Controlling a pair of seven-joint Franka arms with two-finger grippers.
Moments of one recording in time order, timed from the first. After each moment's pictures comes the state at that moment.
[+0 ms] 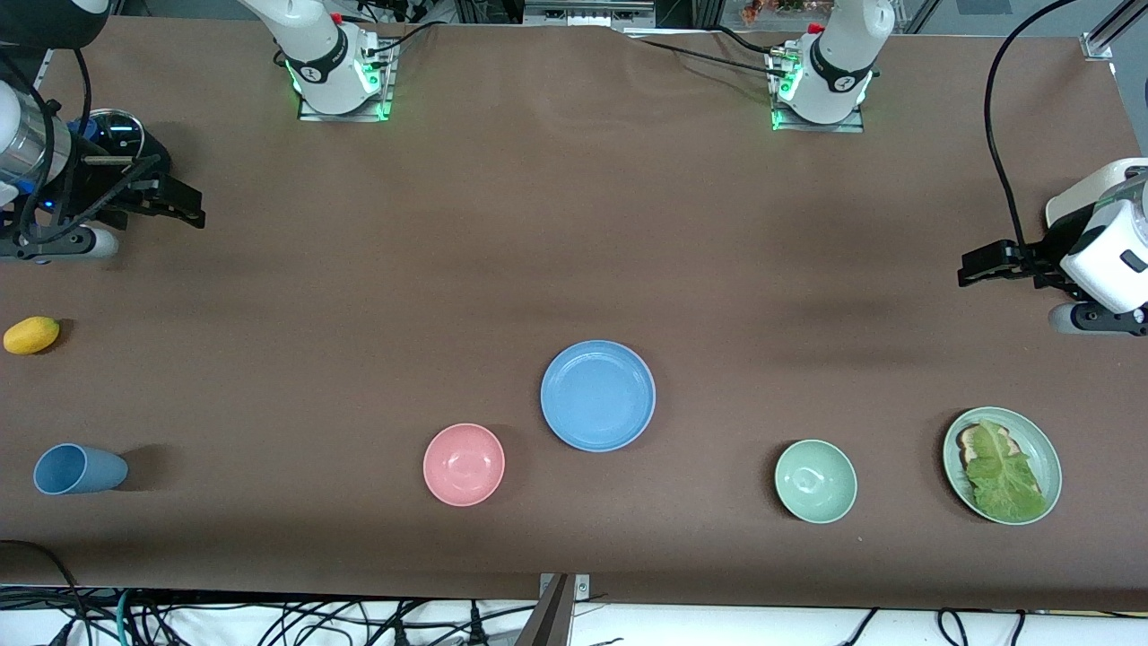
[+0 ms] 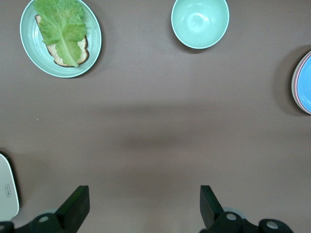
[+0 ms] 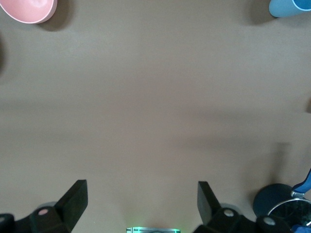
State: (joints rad) left arm 0.02 0.25 -0.02 -1.38 -0.01 1.49 0.00; right arm 0.09 0.08 -0.02 -1.53 -0.01 1.50 0.04
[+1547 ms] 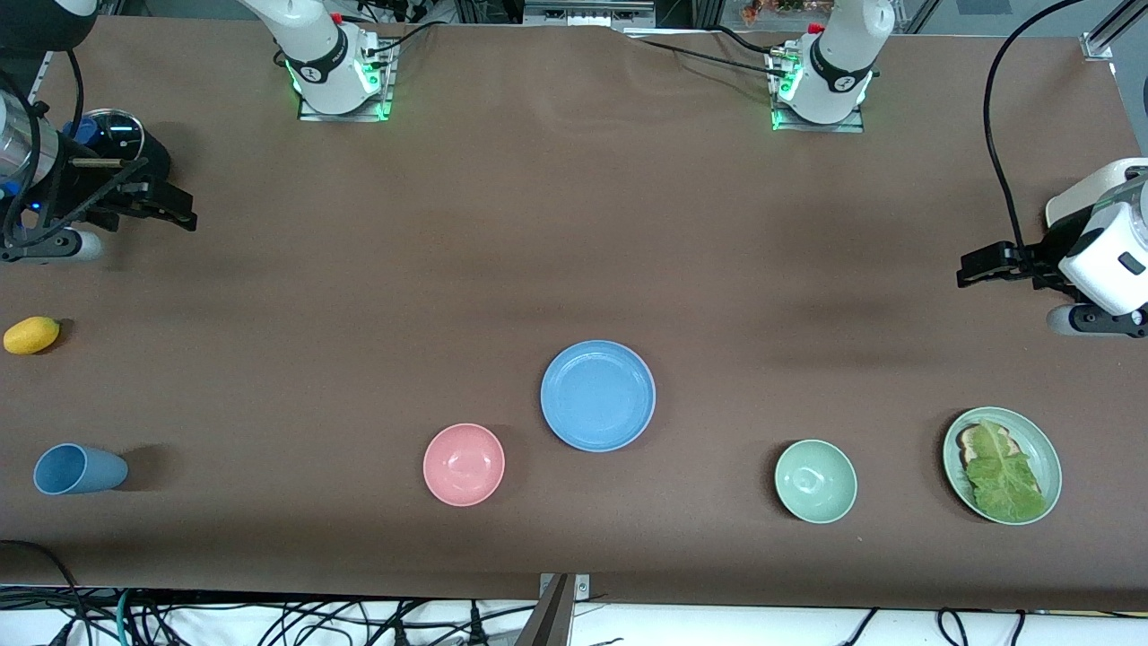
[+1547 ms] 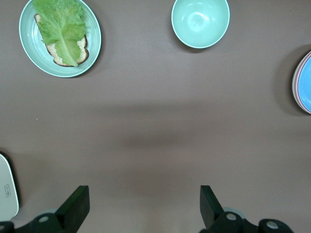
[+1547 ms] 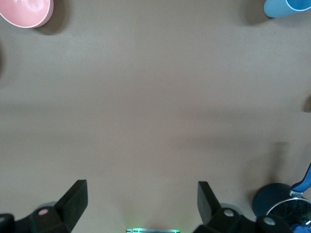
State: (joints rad) left arm 0.02 0.25 -0.02 -1.38 -0.01 1.49 0.00; right arm 0.09 0.09 -0.03 -1.52 -0.01 1.49 0.04
